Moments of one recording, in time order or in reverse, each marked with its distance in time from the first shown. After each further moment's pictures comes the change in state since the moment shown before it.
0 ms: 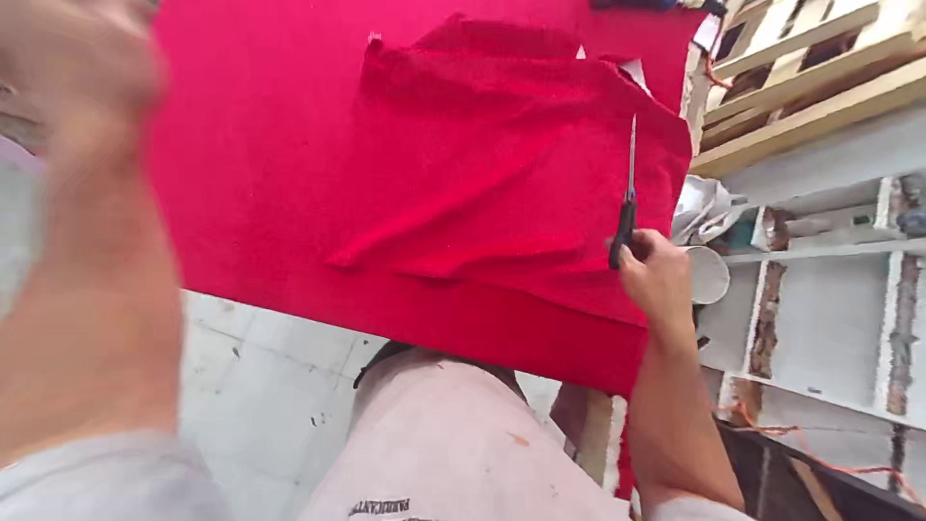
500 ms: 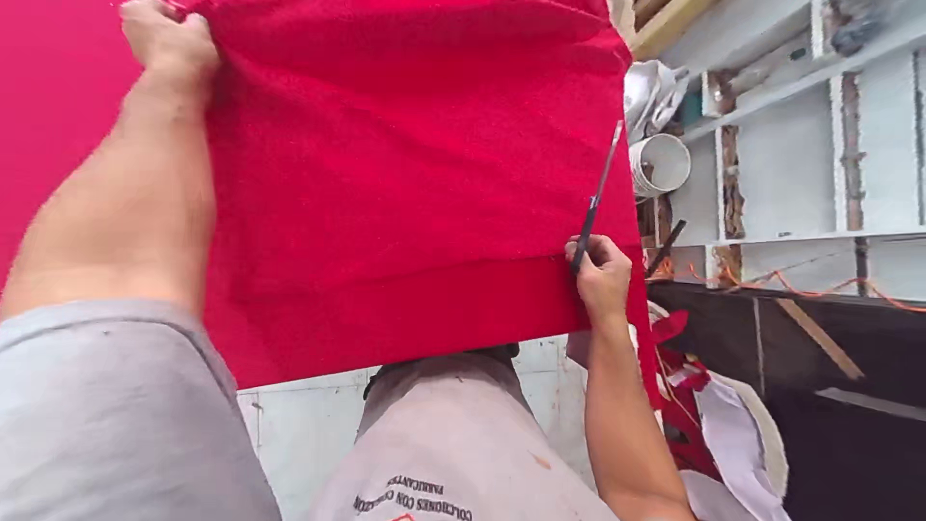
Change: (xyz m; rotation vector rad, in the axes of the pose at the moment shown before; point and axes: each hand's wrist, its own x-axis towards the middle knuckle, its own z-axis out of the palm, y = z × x) left_hand 0.117 0.129 0.202 -0.092 -0.316 -0.021; right_hand -0.100 0.014 0.081 0.488 0.288 0.303
